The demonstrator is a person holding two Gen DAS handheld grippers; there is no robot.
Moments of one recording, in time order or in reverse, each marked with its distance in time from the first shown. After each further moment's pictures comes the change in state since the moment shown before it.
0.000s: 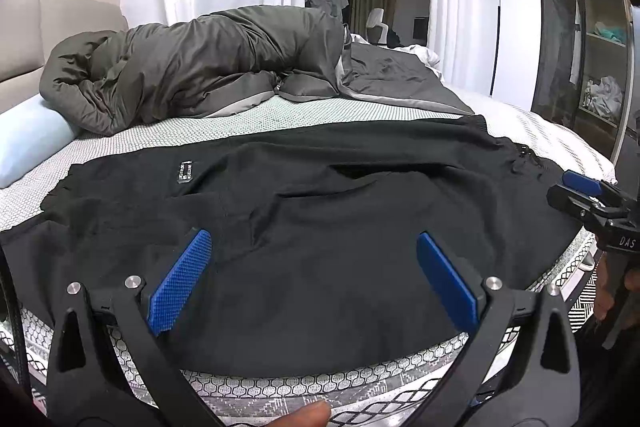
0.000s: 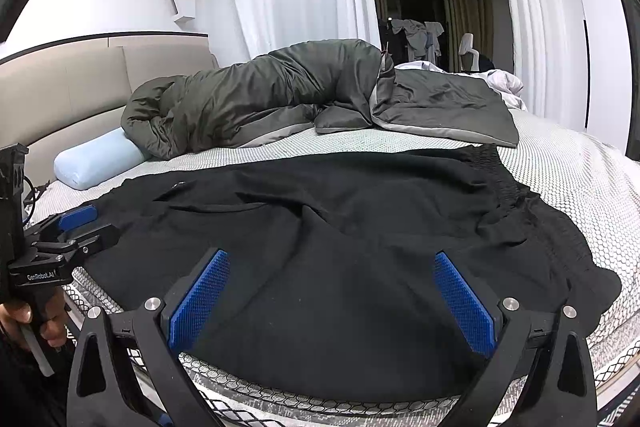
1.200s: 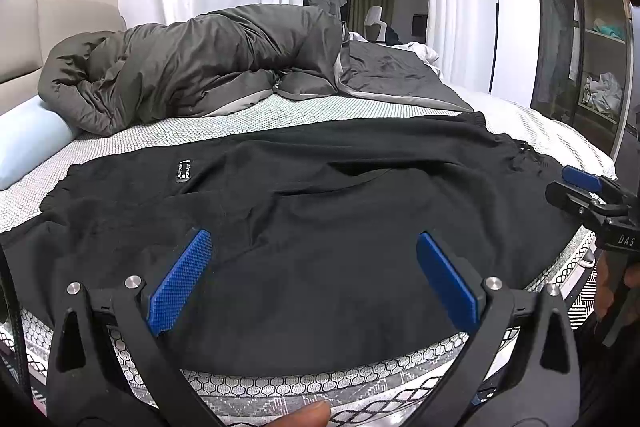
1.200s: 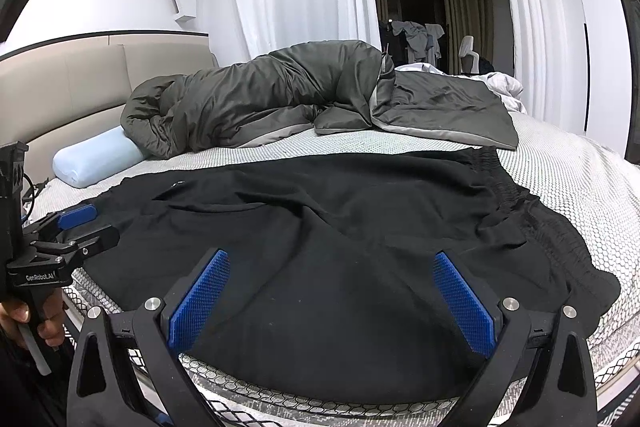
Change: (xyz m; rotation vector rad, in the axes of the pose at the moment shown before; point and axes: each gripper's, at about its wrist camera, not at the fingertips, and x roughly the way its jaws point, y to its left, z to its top) left arm -0.002 -0.003 0.001 0.011 0.007 0.003; right arm 0.003 0.000 -0.001 -0.011 -0.001 -0.005
